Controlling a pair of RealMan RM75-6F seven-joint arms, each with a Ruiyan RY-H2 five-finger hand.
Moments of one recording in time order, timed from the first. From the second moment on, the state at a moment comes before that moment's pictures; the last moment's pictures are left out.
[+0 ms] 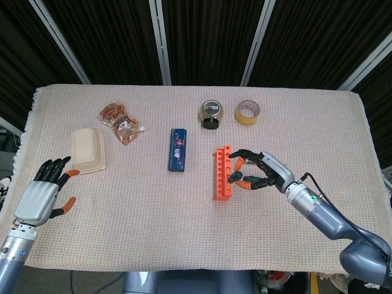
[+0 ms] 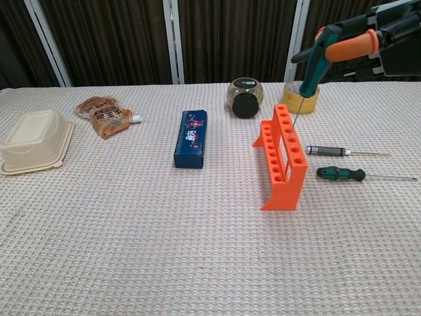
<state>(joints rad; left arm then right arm) -0.25 -1.09 -0.05 -1.82 1.46 1.33 0.22 0.54 -1.00 0.51 -1.85 -1.42 0.44 1.17</state>
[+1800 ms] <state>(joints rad) -0.24 -1.09 -0.05 -1.82 1.44 1.33 0.21 0.67 -1.01 0.34 -1.77 -1.40 0.48 1.20</state>
